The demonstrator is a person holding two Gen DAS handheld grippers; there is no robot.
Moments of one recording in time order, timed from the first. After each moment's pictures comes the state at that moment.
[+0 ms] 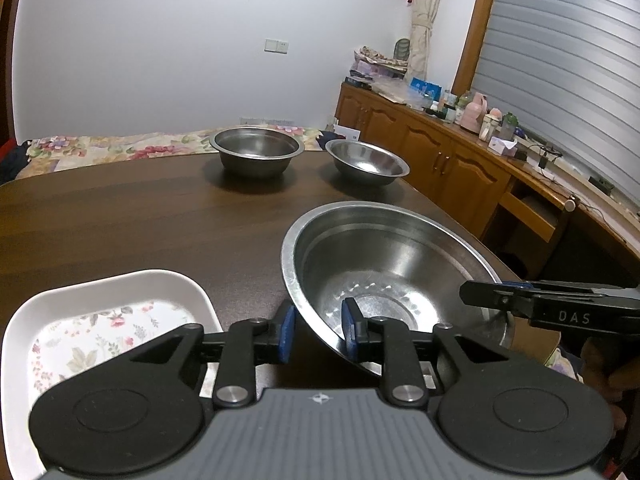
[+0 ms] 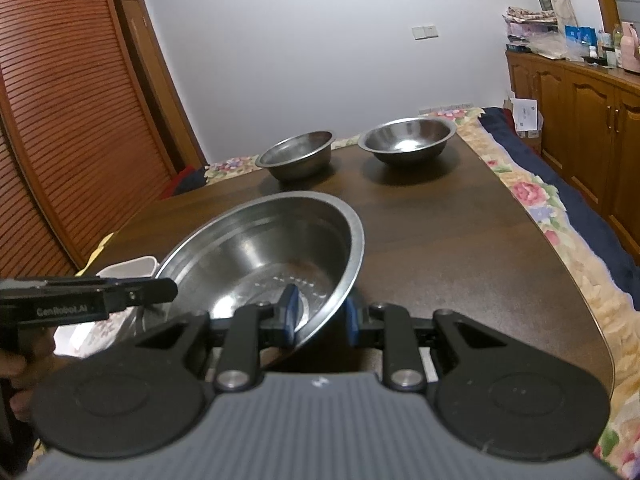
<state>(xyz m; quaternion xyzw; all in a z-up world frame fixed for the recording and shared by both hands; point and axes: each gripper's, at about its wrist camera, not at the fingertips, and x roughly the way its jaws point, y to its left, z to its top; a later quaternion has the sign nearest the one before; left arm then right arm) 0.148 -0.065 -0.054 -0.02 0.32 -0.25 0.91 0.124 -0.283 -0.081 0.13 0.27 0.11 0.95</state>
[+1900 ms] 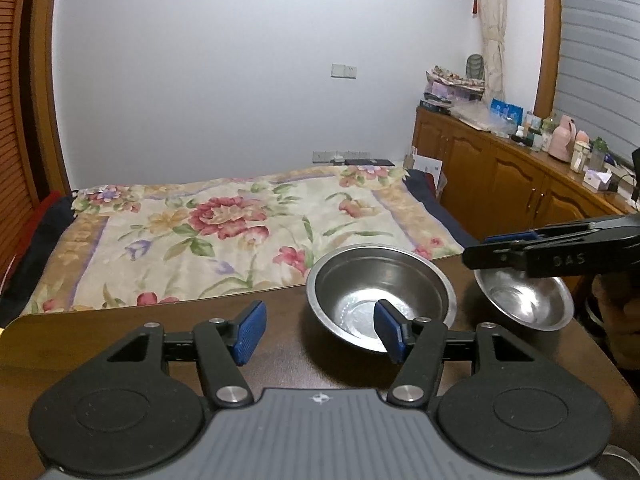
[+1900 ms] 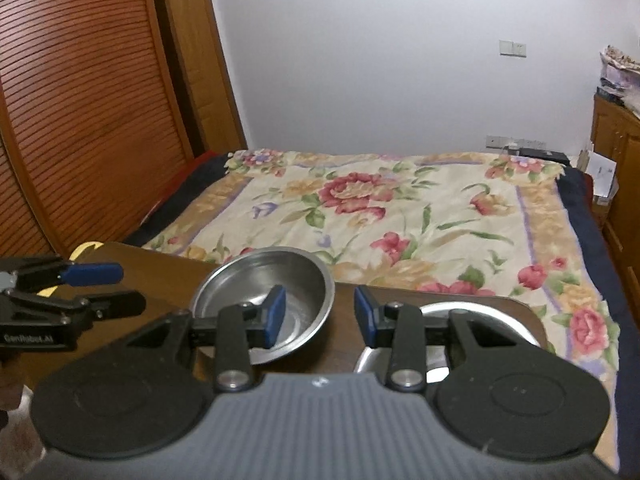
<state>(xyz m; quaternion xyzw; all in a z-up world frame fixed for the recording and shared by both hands) 0.351 -0.077 -0.020 0.02 0.29 -0.15 0.95 0.366 -0.283 -0.027 0.03 0.29 0.20 0.94</state>
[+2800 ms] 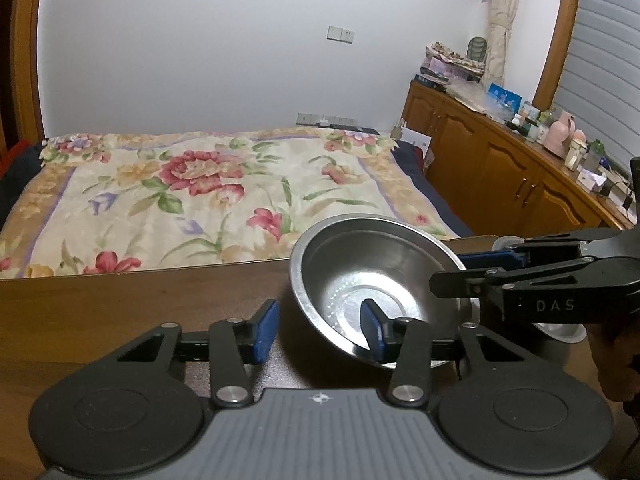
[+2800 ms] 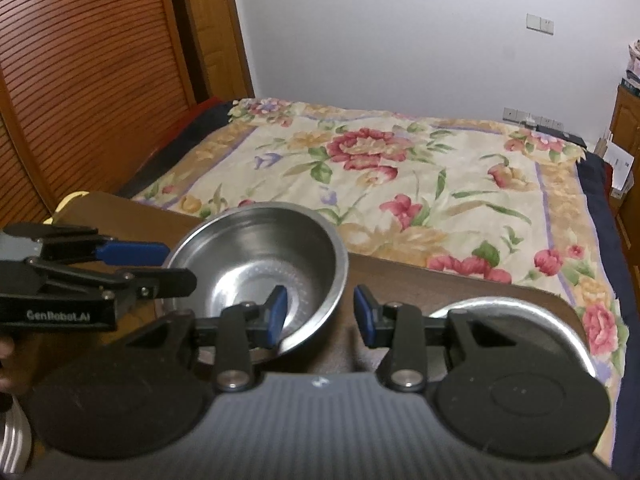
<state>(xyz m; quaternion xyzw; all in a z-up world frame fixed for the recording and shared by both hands) 0.399 -0.083 -0.054 -0.03 0.35 -0.17 0.92 0.398 -0.255 -0.046 -0.01 0.35 0.21 0.91</state>
